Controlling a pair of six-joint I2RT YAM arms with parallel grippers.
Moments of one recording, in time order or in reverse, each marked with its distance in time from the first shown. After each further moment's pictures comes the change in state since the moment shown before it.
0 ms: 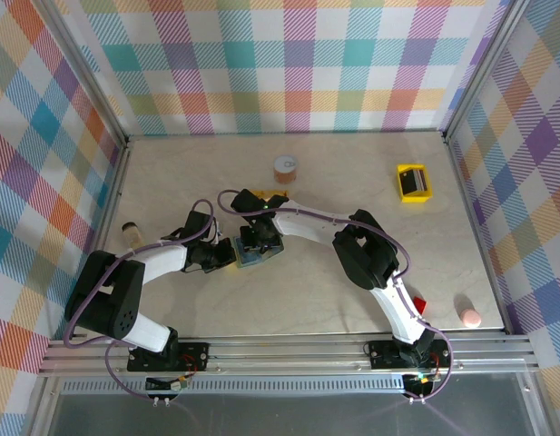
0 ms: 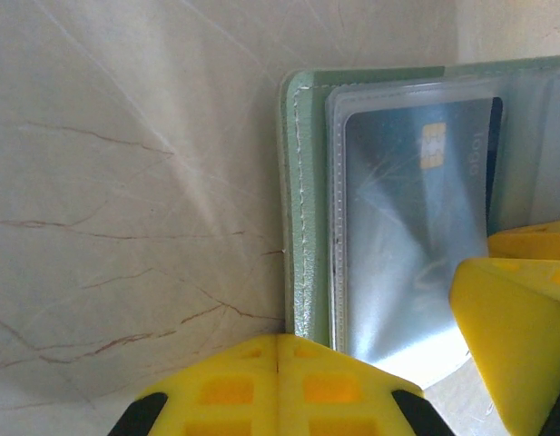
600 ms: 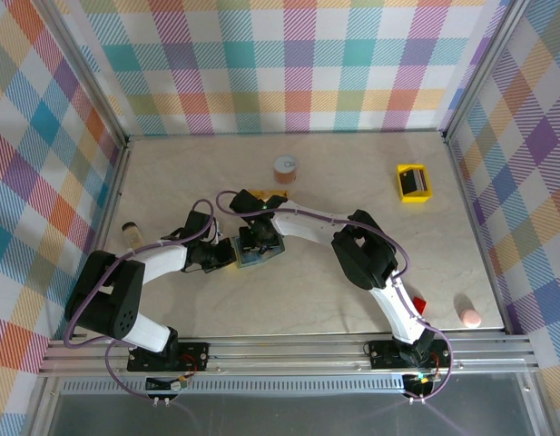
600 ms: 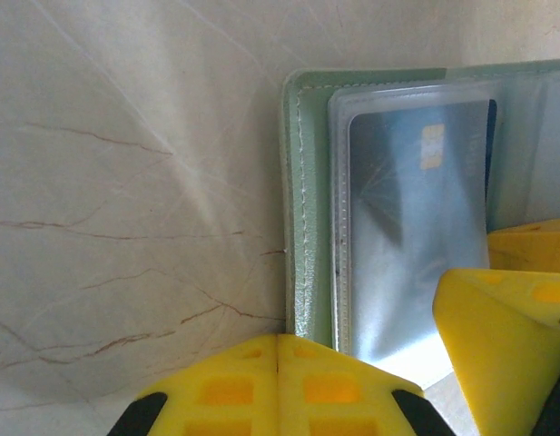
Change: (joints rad) left arm 0.000 0.000 0.000 0.000 0.000 0.003; right arm 0.006 0.008 0.011 -0.007 0.000 -0.008
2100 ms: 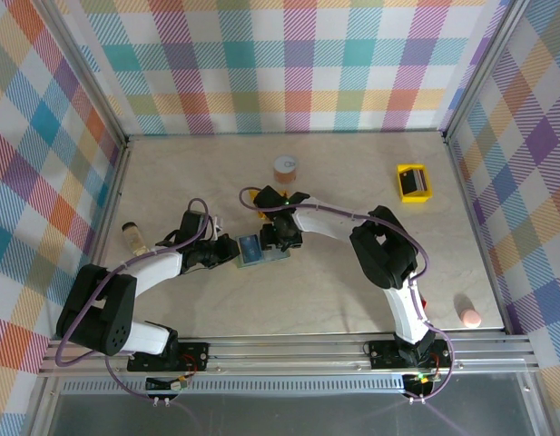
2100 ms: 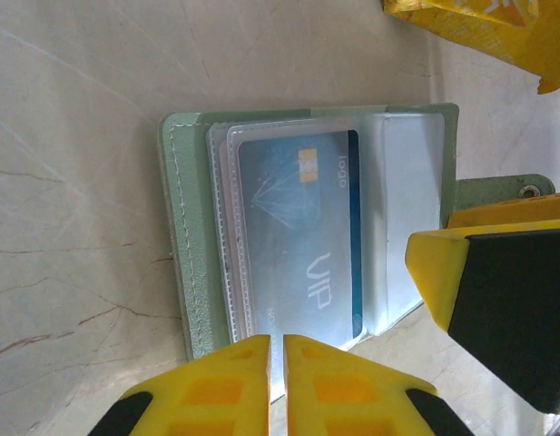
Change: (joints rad) left arm 0.000 -0.098 -0.043 0.100 0.073 -0.059; right arm -0.099 -0.134 -0.209 0.019 0.051 -0.045
